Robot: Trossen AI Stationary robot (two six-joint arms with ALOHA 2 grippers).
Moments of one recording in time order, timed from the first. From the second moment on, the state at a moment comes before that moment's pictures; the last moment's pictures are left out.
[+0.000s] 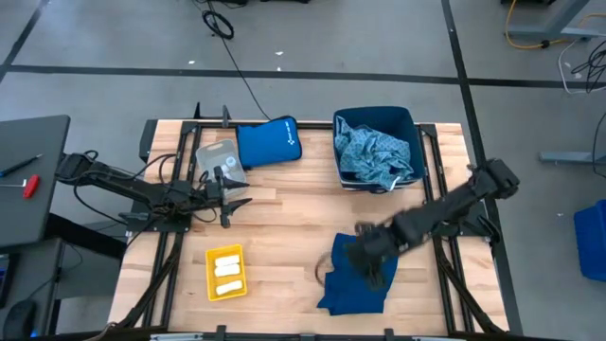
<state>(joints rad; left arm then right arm) -0.20 0.62 0.02 0.60 -0.45 0.11 0.49 1.59 1.34 -0.94 -0.06 0.42</state>
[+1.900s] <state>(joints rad) -0.20 0.62 0.02 0.59 -0.45 0.14 0.63 1.96 1.35 -0.98 0.28 0.66</state>
